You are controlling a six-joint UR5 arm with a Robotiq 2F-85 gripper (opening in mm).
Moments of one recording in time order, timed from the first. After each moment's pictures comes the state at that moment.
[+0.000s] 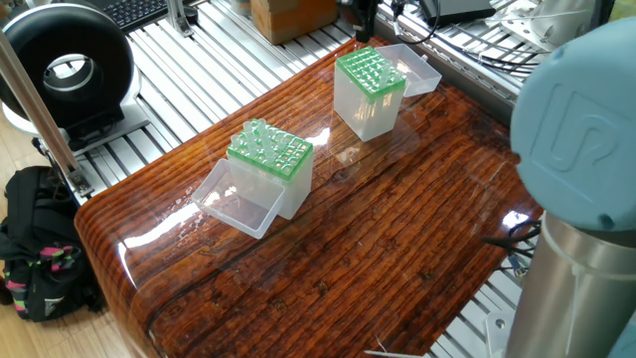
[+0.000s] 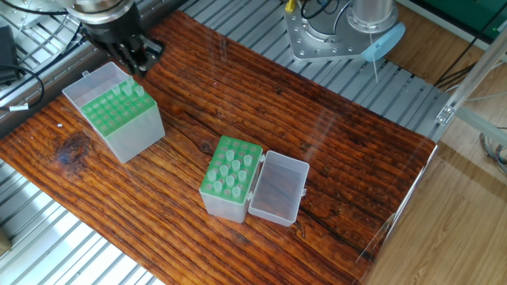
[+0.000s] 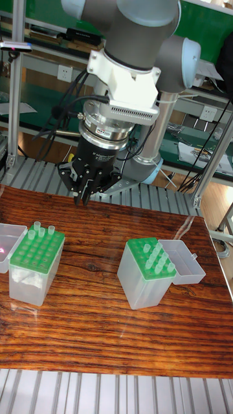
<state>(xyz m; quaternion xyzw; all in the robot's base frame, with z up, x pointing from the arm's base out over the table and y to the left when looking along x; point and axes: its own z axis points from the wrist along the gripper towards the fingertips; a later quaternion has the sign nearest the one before) 0.561 -0.083 0.252 0.14 -0.99 0.04 0.07</state>
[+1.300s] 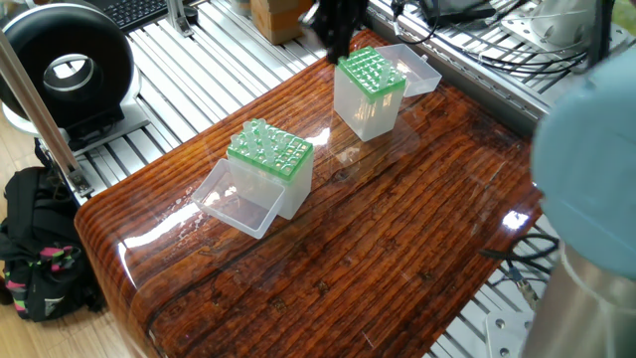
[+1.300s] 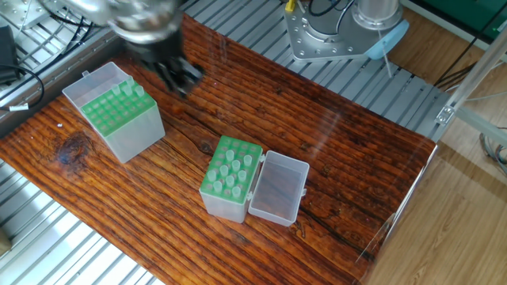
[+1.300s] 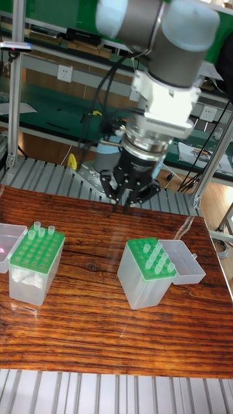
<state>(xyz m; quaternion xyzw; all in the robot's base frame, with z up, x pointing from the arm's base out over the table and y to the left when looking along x) 0.535 0.013 0.231 0.02 -1.00 0.01 0.05</state>
